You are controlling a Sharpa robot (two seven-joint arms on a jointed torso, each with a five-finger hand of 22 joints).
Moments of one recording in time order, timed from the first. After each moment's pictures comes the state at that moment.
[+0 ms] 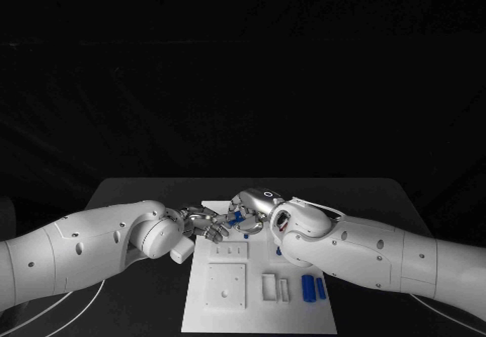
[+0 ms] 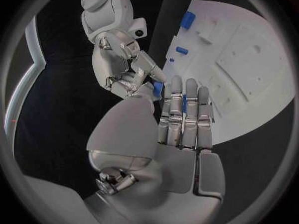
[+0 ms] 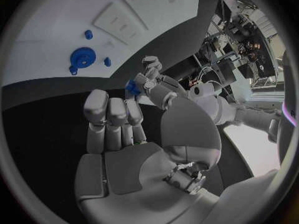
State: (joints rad) left arm 1.34 -0.67 -0.22 1.34 -0.19 -0.16 -0.23; left_hand 1.35 -0.06 -0.01 0.29 0.31 1.01 0.09 0.36 0.50 1.36 0.04 0.11 0.33 0.98 0.04 0.72 0.55 0.03 0.75 -0.06 0.50 1.31; right arm 1.19 -0.50 -0.06 1.37 -1.58 -0.35 -0.23; right_hand 1.04 -0.11 0.78 -0.27 0.12 0.97 0.07 0.38 0.46 1.24 -0.03 1.26 1.30 1.31 -0.13 1.26 1.00 0.16 1.30 -0.09 1.07 1.31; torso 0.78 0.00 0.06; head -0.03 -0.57
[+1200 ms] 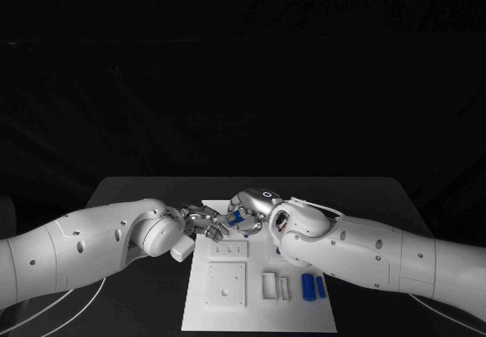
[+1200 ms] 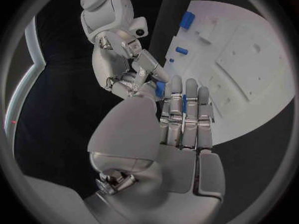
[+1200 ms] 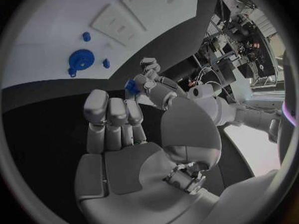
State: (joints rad) left arm 1.34 -0.67 -0.22 1.34 -0.20 -0.15 -0.23; left_hand 1.41 -0.02 0.02 0.29 0.34 1.01 0.09 0.35 0.51 1.37 0.03 0.11 0.33 0.98 0.04 0.73 0.54 0.02 0.75 -0.06 0.50 1.31; right arm 1.19 -0.50 -0.06 1.37 -1.58 -0.35 -0.23; right_hand 1.04 -0.11 0.78 -0.27 0.12 0.97 0.07 0.38 0.46 1.24 -0.03 1.26 1.30 1.31 -0.13 1.26 1.00 0.16 1.31 -0.10 1.07 1.31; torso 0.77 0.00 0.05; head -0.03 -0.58
